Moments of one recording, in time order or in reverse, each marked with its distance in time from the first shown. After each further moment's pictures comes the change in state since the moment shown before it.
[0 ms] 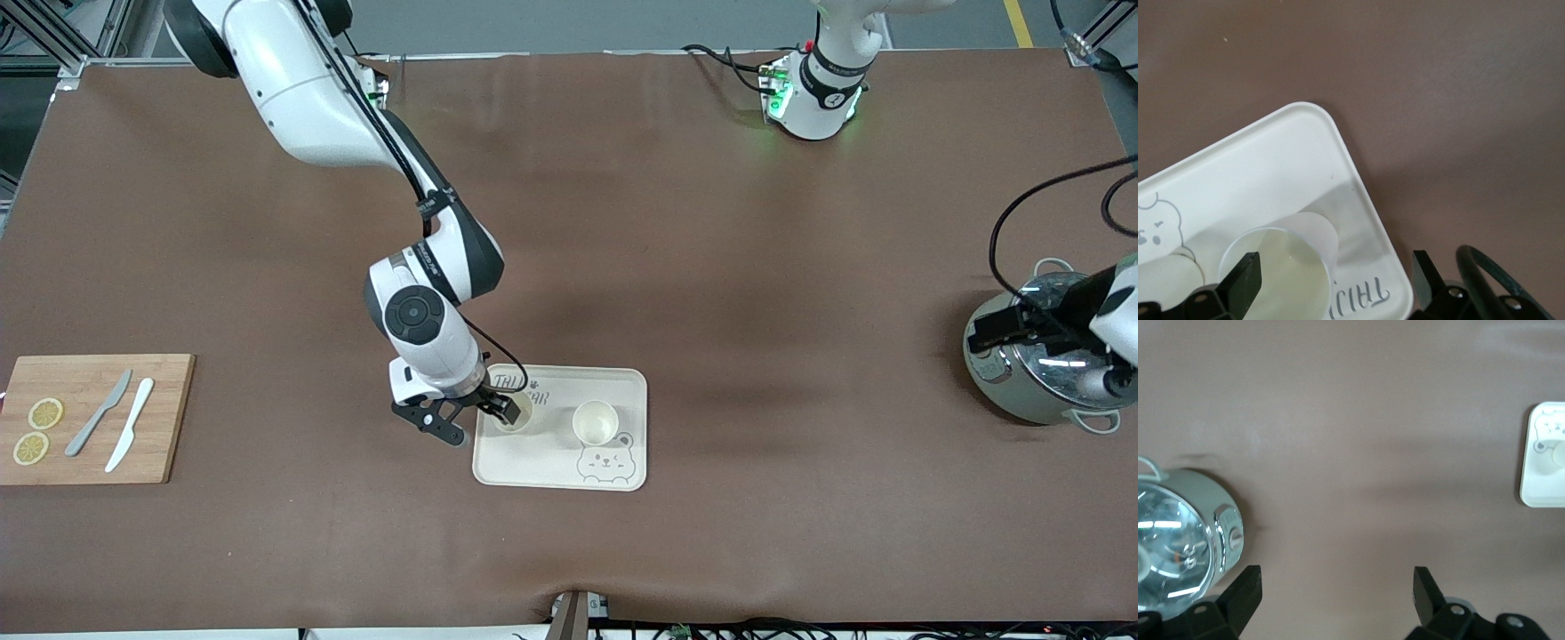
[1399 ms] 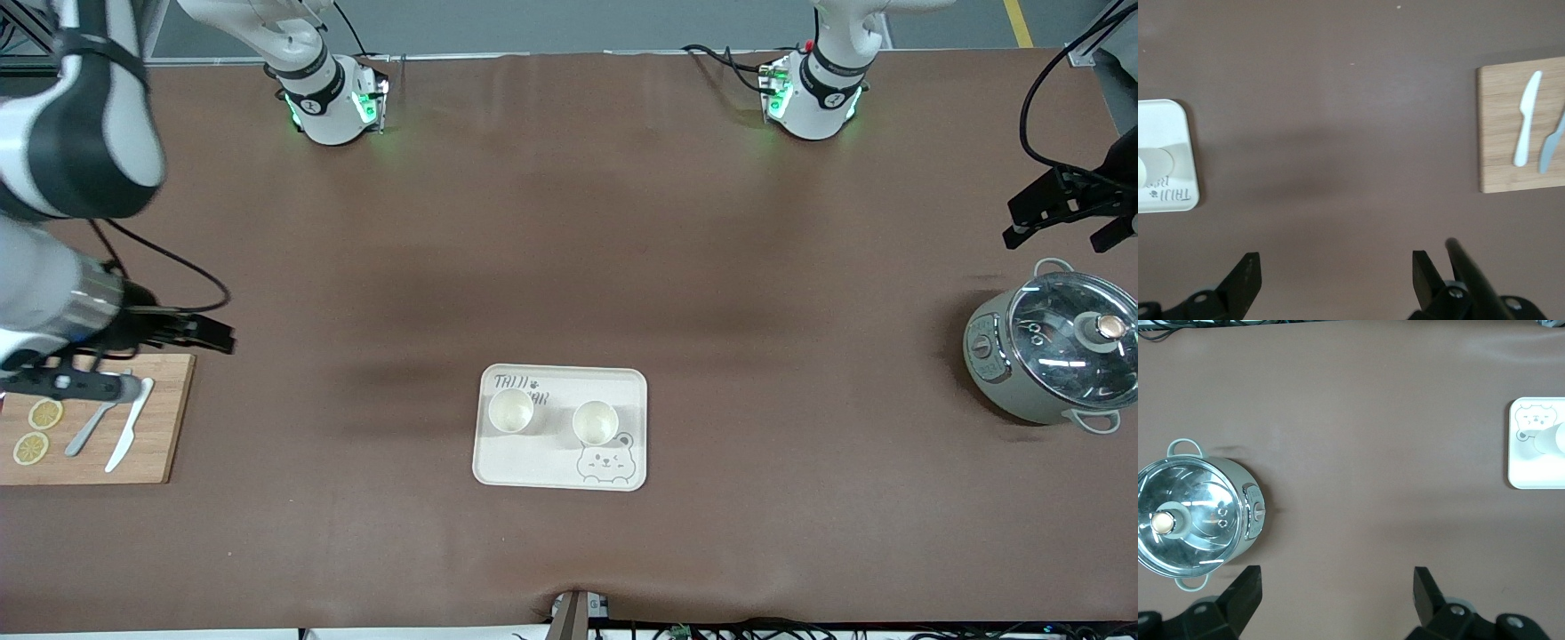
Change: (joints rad) left arm -0.007 -0.353 -0.024 -0.299 0.059 0.080 -0.018; right arm -0.448 -0.444 -0.014 0.011 0.000 -0.631 -0.838
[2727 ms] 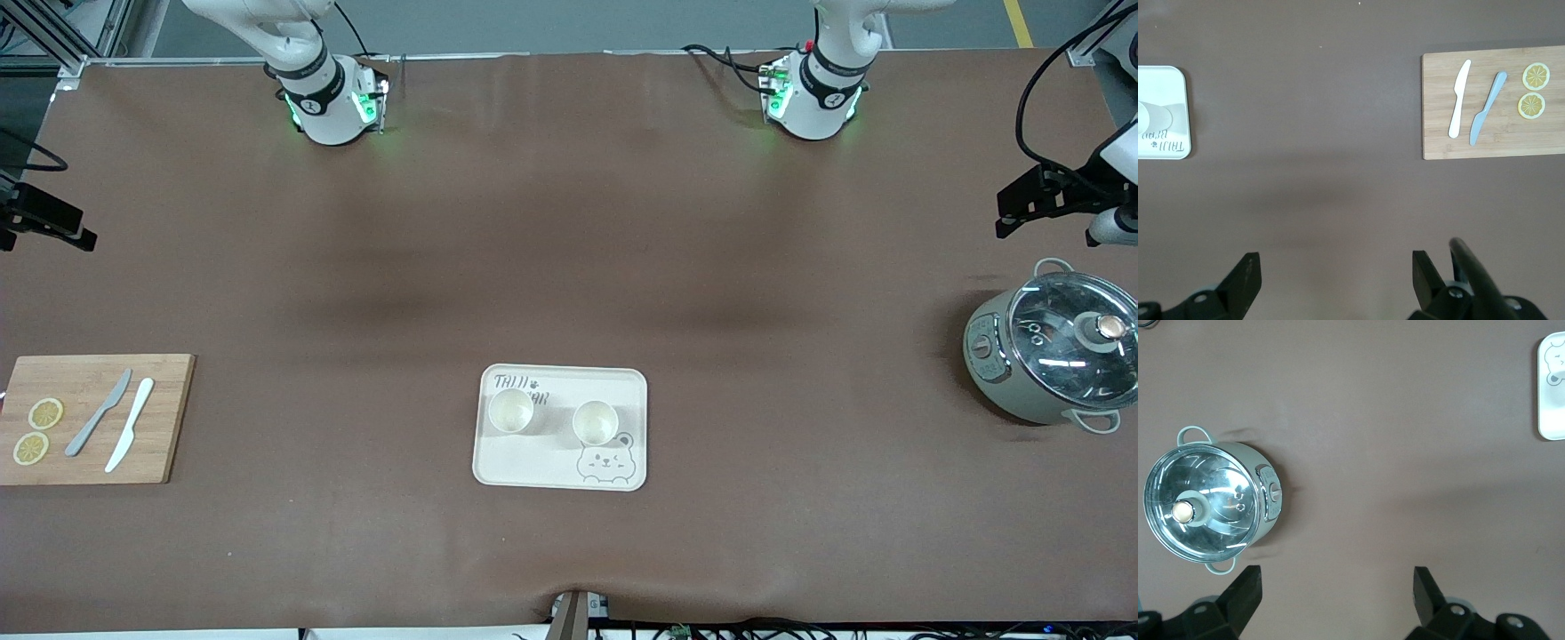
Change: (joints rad) left arm -0.001 0.013 -0.013 -0.001 0.070 -0.081 0.099; right arm -0.126 -0.236 0.003 -0.045 -0.001 -0.170 -0.178
